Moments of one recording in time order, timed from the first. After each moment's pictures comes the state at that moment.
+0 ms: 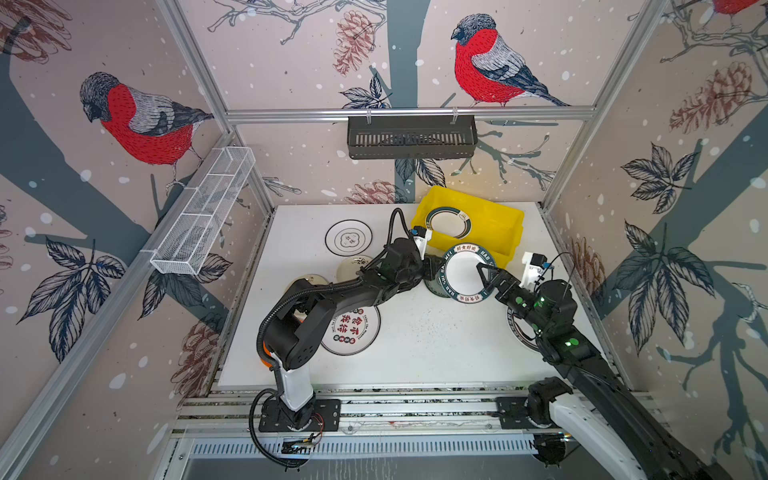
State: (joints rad) left arm -0.70 1.84 1.15 0.38 0.34 -0.59; right arm 0.31 0.68 0.44 0.07 -0.23 0.84
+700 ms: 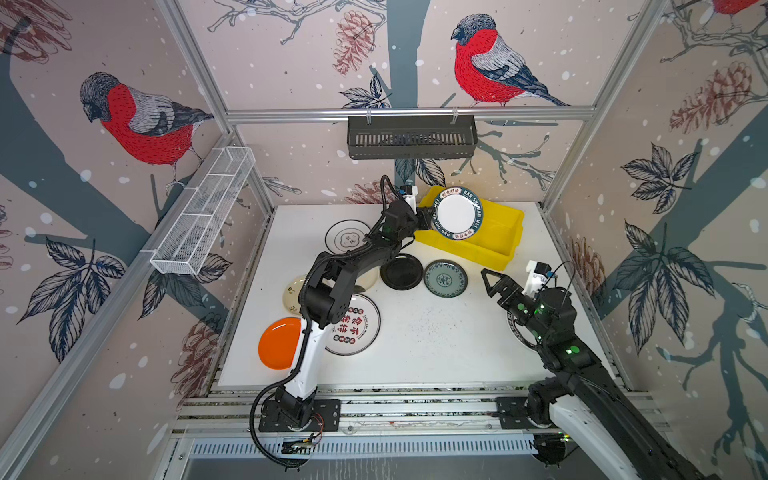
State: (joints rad) left arm -0.53 2.27 1.71 0.45 0.26 -0.64; right arm 0.30 0.62 0.37 0.03 -0.18 0.87
